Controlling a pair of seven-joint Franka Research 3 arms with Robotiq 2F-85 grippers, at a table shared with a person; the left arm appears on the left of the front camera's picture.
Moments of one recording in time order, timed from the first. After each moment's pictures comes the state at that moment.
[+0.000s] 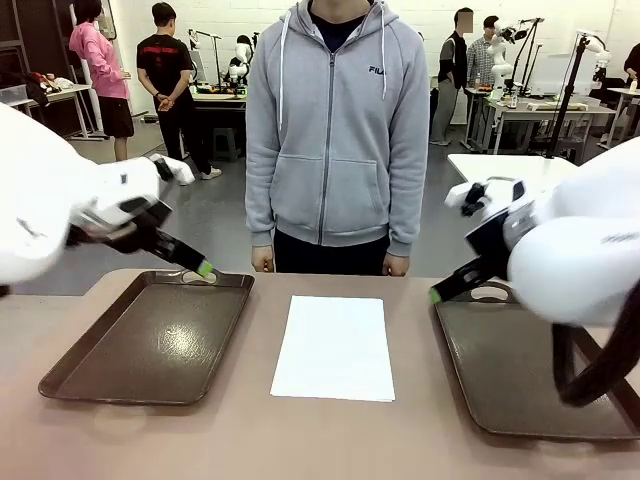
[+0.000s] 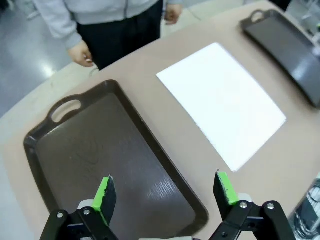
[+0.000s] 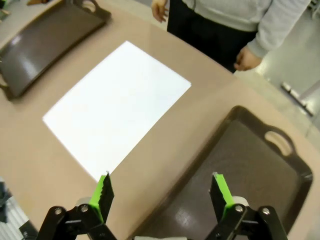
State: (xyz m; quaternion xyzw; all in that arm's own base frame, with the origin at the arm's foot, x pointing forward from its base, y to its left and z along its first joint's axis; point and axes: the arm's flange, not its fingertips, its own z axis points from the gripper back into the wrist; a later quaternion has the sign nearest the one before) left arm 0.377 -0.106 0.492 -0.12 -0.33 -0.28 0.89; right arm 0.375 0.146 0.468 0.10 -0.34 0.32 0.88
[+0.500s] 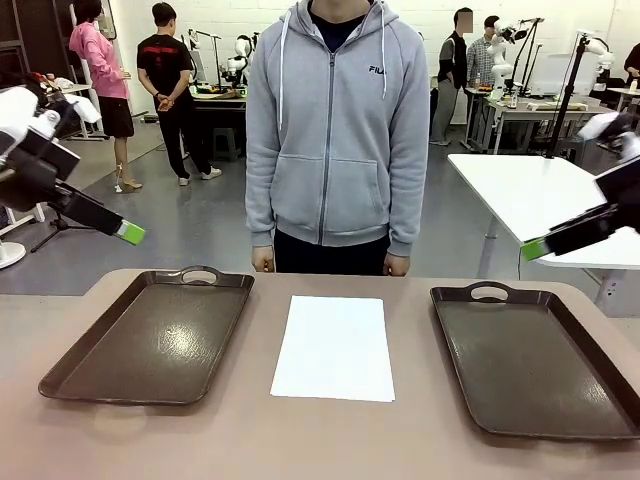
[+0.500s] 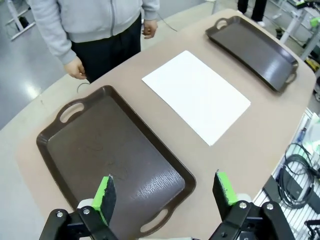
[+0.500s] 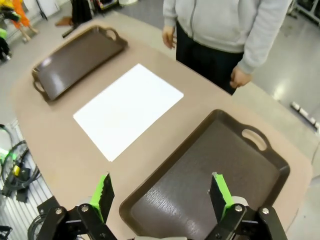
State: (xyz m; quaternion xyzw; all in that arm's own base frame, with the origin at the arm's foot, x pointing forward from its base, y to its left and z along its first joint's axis) left arm 0.321 -0.040 0.559 -0.15 -0.35 -0.33 0.87; right arm 0.335 0.025 0.546 0.17 -0.38 0.33 0.85
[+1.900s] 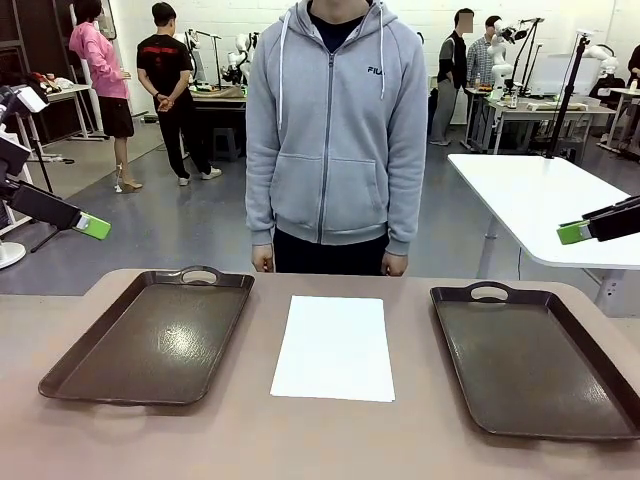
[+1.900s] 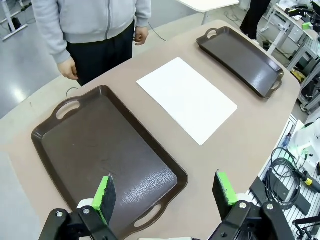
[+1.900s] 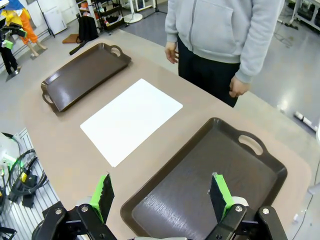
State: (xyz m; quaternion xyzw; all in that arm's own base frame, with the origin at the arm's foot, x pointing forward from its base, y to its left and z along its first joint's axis) left arm 0.310 0.000 0.562 -0.20 -0.36 -0.31 0.86; right arm 0.328 -0.006 0.552 0.20 -0.40 0.32 0.83
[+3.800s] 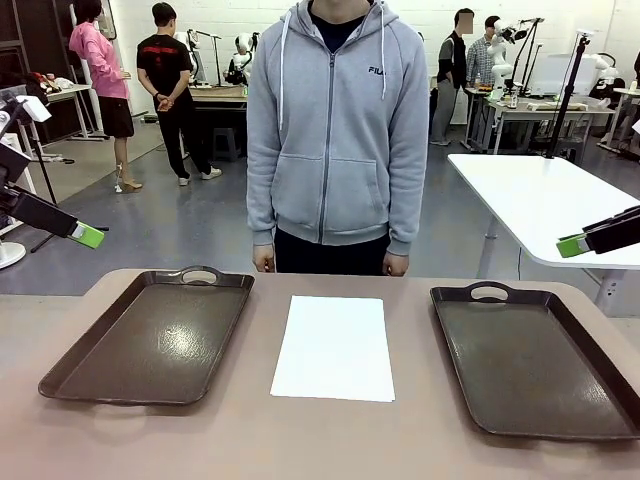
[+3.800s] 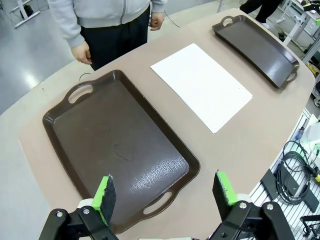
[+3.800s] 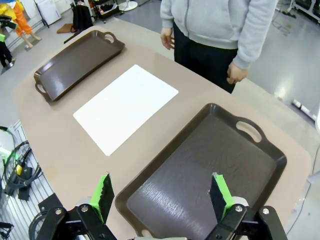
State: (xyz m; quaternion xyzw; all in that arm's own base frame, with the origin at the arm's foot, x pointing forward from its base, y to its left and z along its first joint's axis) left arm 0.306 0.001 0.560 -0.16 -0.34 -0.30 0.88; right arm 0.333 -0.007 0.540 0.19 -0.38 0.32 0.85
